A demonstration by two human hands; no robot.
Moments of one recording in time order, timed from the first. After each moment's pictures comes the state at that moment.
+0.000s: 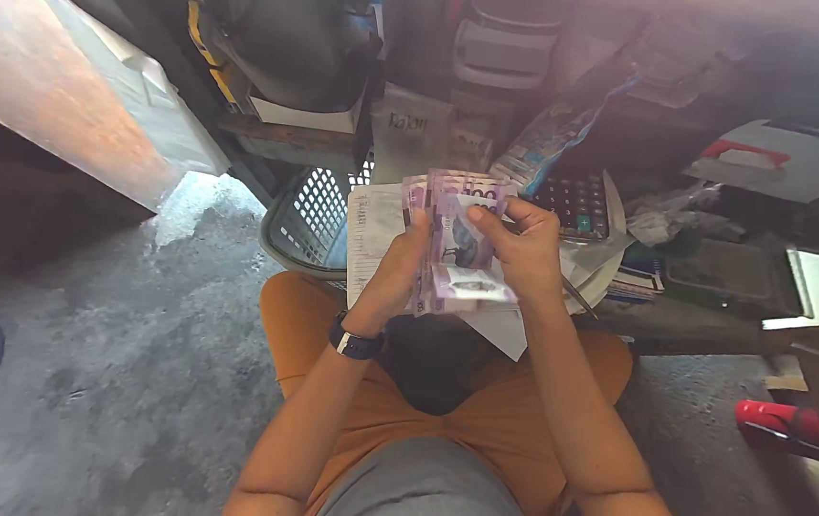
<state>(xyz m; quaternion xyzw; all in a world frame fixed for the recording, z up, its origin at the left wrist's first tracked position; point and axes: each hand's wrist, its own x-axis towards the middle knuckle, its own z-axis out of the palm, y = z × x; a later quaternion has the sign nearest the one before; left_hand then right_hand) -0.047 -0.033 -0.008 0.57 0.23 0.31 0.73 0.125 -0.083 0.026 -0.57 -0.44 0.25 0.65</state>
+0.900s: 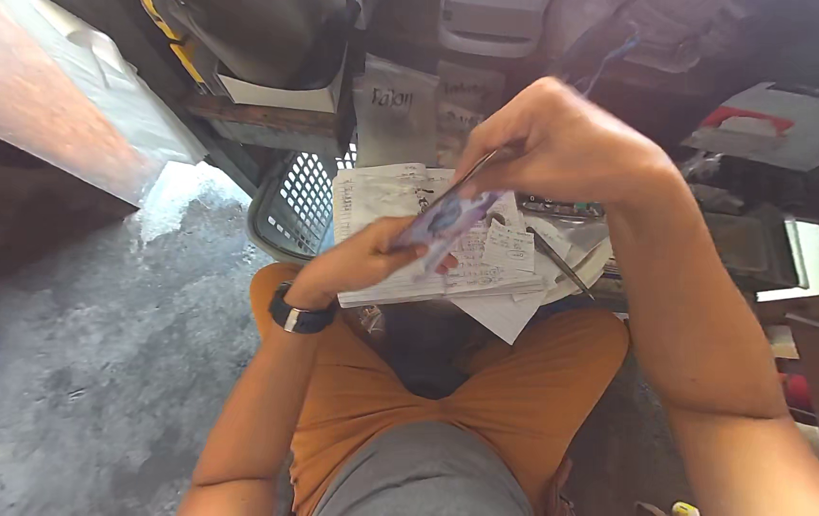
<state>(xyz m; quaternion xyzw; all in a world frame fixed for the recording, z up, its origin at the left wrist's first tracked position) -0.058 0.015 0.011 0.77 0.06 0.19 0.60 0.184 -0.048 0.123 -0.43 -0.82 0.24 0.27</state>
